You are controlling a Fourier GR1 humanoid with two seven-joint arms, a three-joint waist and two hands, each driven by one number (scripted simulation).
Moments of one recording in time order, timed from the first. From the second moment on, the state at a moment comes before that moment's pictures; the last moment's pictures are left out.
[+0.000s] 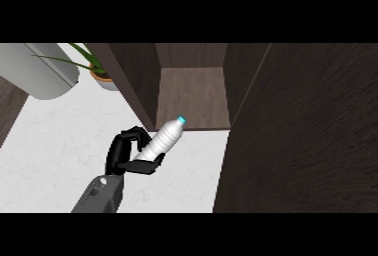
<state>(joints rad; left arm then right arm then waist) -0.33 0.04 -0.03 -0.72 0.07 0.09 -0.67 0.15 -0.22 0.26 -2.49 -0.01 -0.13 0.37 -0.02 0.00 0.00</state>
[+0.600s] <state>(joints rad) -0.39 0.00 -0.14 -0.78 0.36 -0.10 -0.68 0.23 -0.25 0.00 -2.48 -0.10 -0.01 0.30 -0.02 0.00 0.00</state>
